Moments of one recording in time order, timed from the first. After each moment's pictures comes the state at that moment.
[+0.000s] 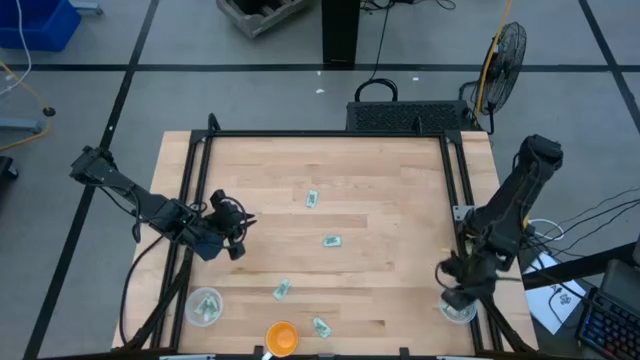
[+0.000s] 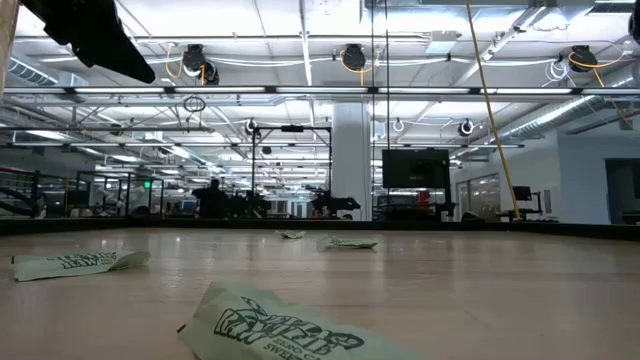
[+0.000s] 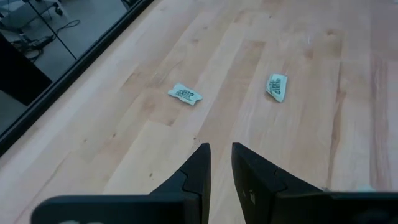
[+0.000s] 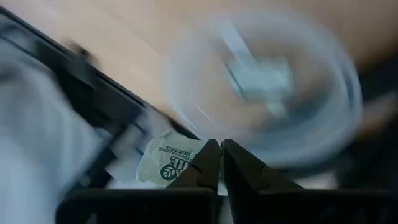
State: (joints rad) left arm -0.54 0.96 0.75 -0.73 -0.73 -0.66; right arm 1.04 0.95 0.53 -0.55 -0.29 2.12
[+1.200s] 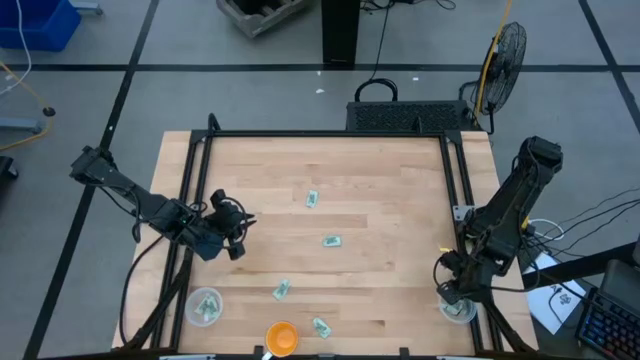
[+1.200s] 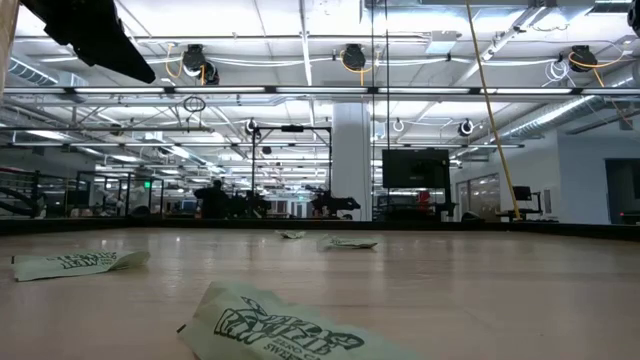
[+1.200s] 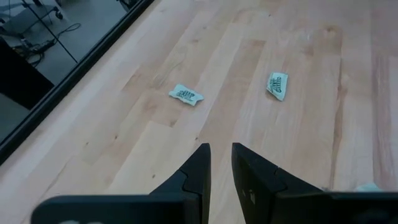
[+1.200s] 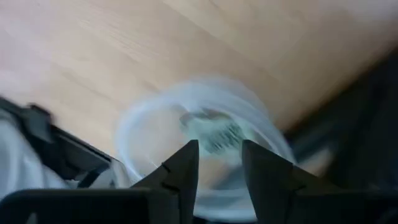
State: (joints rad) left arm -0.54 0.96 0.75 -0.73 -0.73 -0.63; right arm 1.06 1.01 0.52 -0.66 -0.16 2.12
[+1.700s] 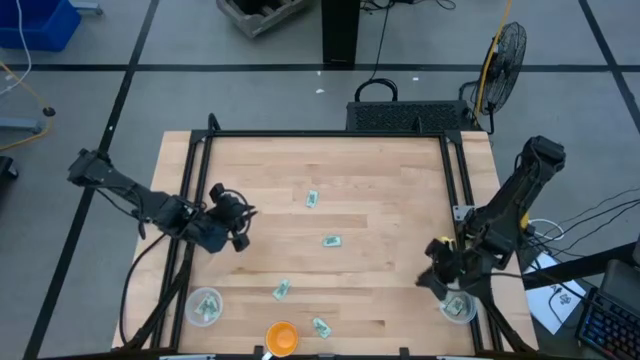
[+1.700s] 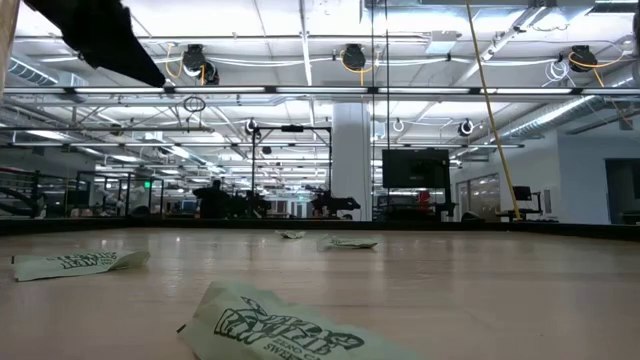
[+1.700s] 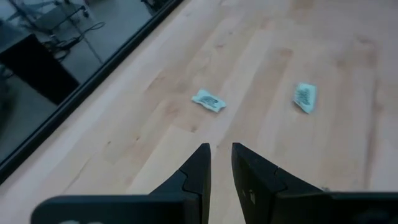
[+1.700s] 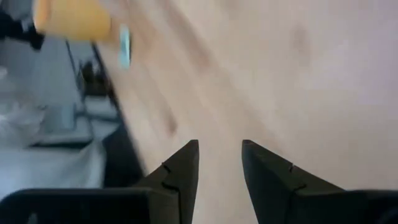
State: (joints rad) left arm -0.46 0.96 0.75 -0.73 -0.77 -0.64; right arm 0.98 0.95 0.52 -0.47 0.42 1.62
